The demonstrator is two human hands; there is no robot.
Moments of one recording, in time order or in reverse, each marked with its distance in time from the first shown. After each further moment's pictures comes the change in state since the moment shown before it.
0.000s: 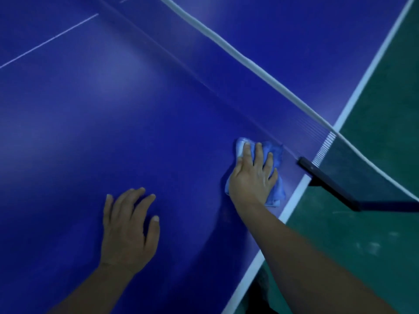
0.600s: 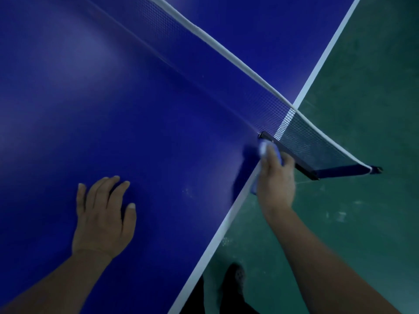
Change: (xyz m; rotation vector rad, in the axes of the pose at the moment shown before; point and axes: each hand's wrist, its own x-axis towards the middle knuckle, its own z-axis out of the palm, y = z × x) left_hand -0.015 0.024 0.023 0.120 -0.086 0.031; right_hand -0.010 0.138 -0.056 0.190 0.125 0.117
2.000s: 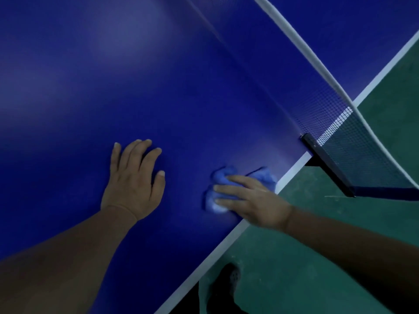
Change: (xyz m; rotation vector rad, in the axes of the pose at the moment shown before) left_hand -0.001 -0.002 0.002 -0.009 0.044 -0.041; right_hand -0.033 -0.021 0.022 -0.082 -0.619 -1.580
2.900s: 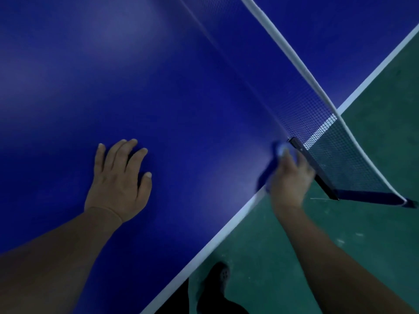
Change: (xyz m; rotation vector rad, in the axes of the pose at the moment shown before) left_hand 0.002 0.003 0.000 0.028 -0.017 -0.024; right_hand -0.024 0.042 -0.012 -0.118 0.476 1.376
